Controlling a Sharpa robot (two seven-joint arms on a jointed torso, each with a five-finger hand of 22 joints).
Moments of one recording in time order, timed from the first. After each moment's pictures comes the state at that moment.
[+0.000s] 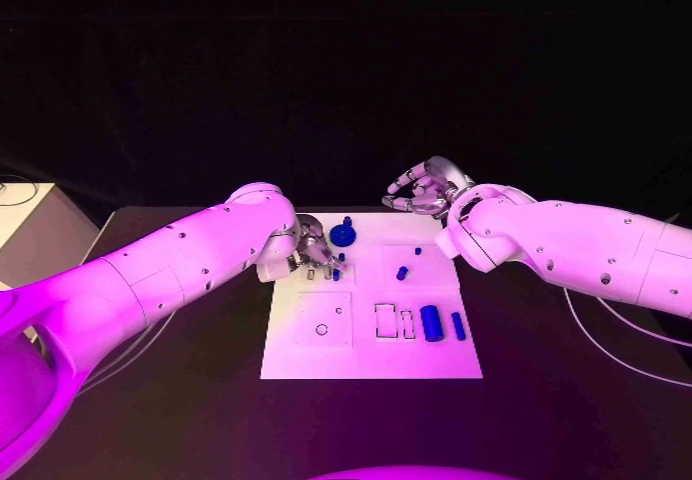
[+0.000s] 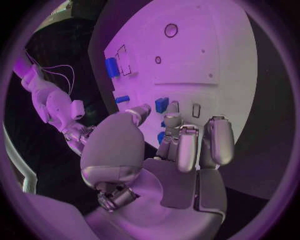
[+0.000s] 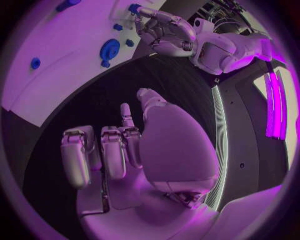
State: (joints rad) left arm 1.26 -0.31 0.06 0.97 -1.05 0.36 -0.53; left_hand 1.12 -0.17 0.46 0.28 0.06 0.77 0.13 0.68 0.49 1.14 0.05 1.19 0.88 1.47 -0.01 1.54 1.31 0.08 1.36 0.10 1.45 1.25; right arm 1.33 -0.74 -0.12 1.37 -0.80 -0.57 -0.11; right_hand 1.40 -0.20 0.17 0.29 0.46 0.95 0.15 0.21 0.31 1.47 0.07 1.51 1.31 1.47 0.00 1.57 1.31 0.01 1.47 0.10 1.56 1.31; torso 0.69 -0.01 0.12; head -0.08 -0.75
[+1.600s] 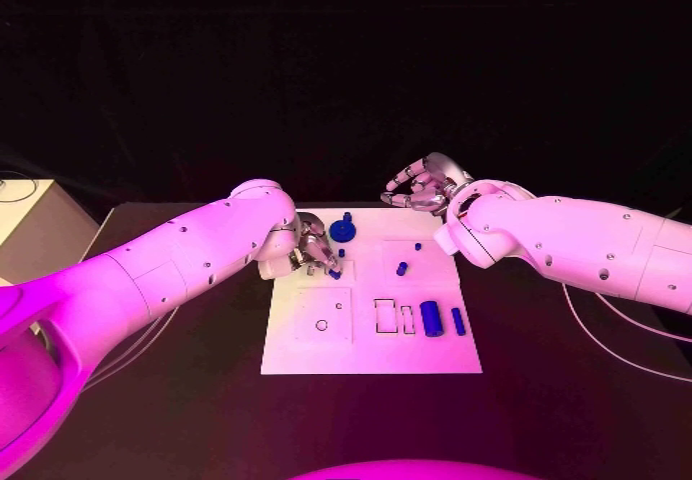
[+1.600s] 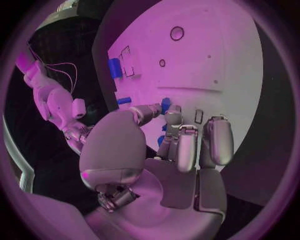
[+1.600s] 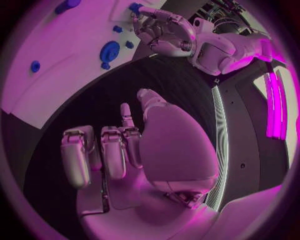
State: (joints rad) left arm 1.25 -0.30 0.06 0.94 -1.00 0.38 -0.52; left_hand 1.21 -0.17 0.76 0.14 0.15 0.75 0.11 0.75 0.58 1.12 0.03 1.15 0.84 1.47 -0.02 1.54 1.31 0.08 1.36 0.08 1.45 1.26; right arm 1.33 -0.74 -0.12 1.37 -0.80 -0.56 -0.12; right_hand 1.39 -0.19 0.17 0.29 0.46 0.95 0.15 0.21 0.31 1.47 0.07 1.51 1.31 1.47 0.00 1.57 1.31 0.01 1.47 0.10 1.56 1.31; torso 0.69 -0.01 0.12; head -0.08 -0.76
